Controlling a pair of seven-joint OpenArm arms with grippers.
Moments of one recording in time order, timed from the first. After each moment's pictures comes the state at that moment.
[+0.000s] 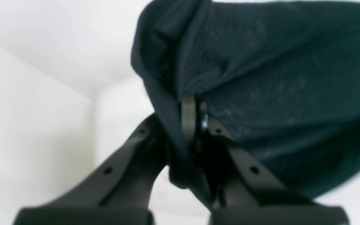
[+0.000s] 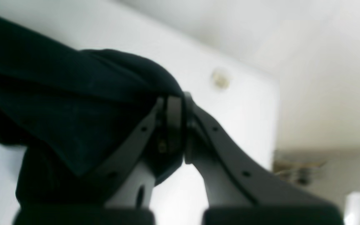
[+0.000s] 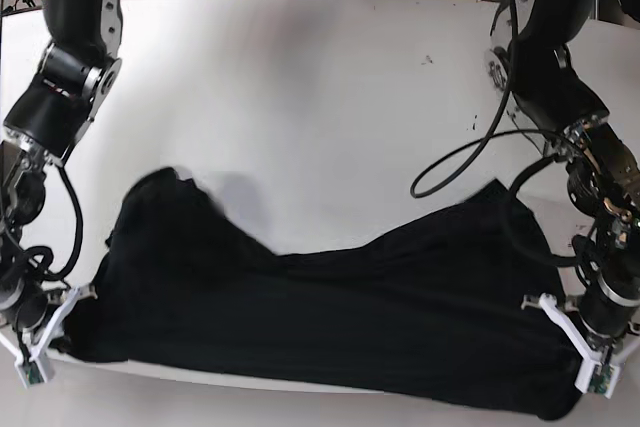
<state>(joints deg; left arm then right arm) -40.1 -9.7 -20.2 105.8 -8.1 -38.6 70.3 41.8 26.5 18.0 88.1 21.6 41.2 -71.9</state>
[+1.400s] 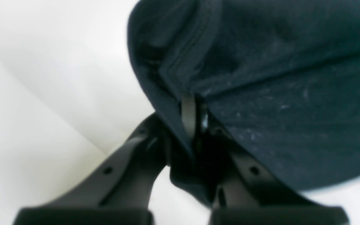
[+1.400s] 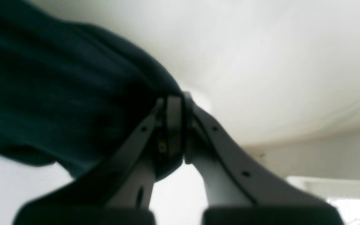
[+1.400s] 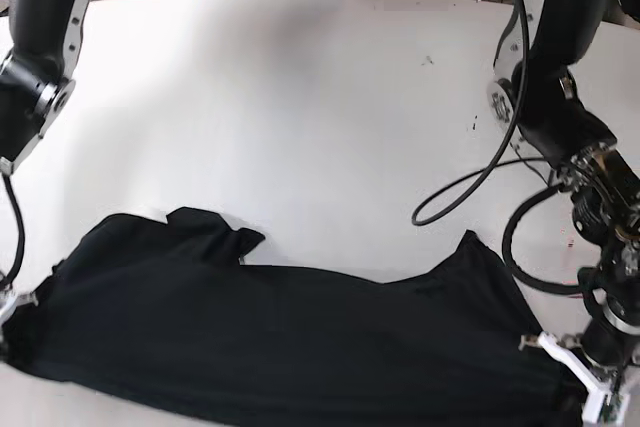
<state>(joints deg) -42.3 -9.1 -19.6 103.4 -10.5 -35.0 66.1 42.2 34.7 21.3 96.8 26.4 41.2 -79.8</state>
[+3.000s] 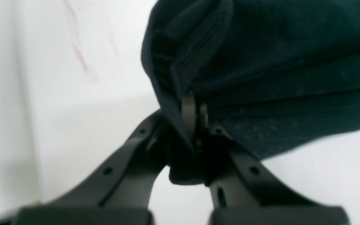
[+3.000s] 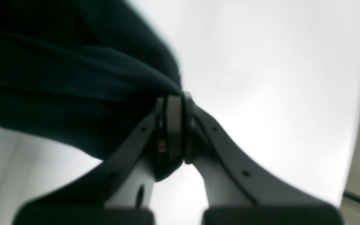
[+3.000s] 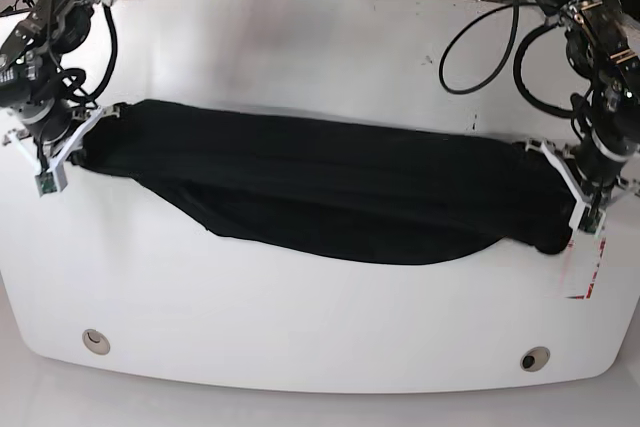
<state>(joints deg) -6.1 -13.7 -30.0 113.0 -16.7 -43.5 66.0 0.8 15.4 41.1 113.3 27.2 41.1 -80.9</state>
